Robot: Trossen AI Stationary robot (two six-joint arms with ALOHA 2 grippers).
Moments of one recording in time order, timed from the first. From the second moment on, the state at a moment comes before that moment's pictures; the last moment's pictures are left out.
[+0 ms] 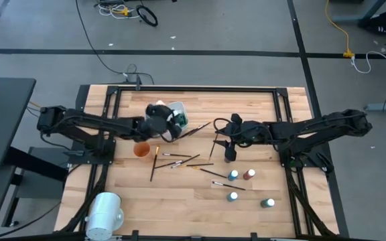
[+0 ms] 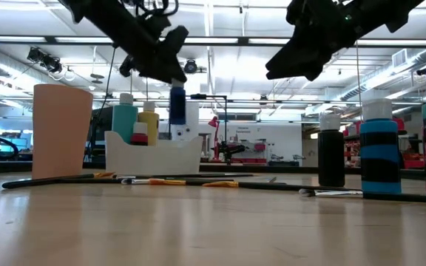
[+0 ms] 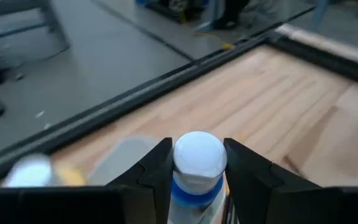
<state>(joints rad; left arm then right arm) 0.00 1.34 0.81 -0.03 -0.78 -0.46 0.04 1.20 0.70 0.02 0.22 0.12</state>
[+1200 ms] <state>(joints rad) -0.10 1.53 0.82 -0.30 -0.89 -0.87 0.04 1.22 0.70 0.12 0.18 -0.12</state>
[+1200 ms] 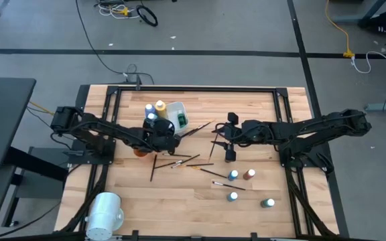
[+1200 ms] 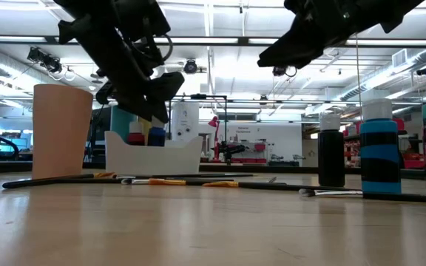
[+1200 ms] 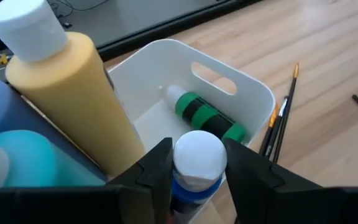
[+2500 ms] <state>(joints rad) 0.00 1.53 1.04 -0.61 -0.71 -0.71 0.03 1.22 0.70 0.20 0.18 -0.22</state>
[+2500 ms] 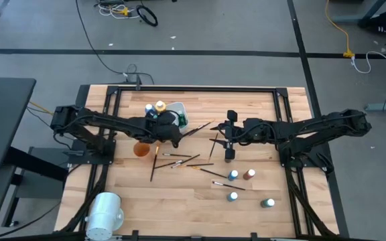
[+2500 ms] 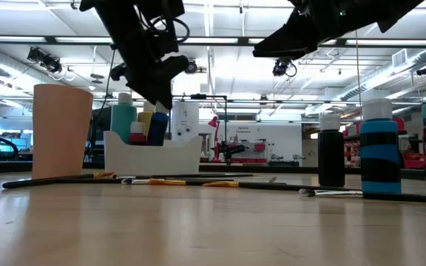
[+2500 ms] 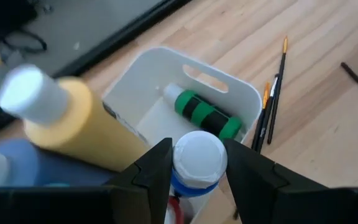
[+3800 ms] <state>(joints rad) 0.05 1.53 0.96 -0.47 -0.77 -0.61 0.03 1.22 0.70 0.20 0.18 -0.22</state>
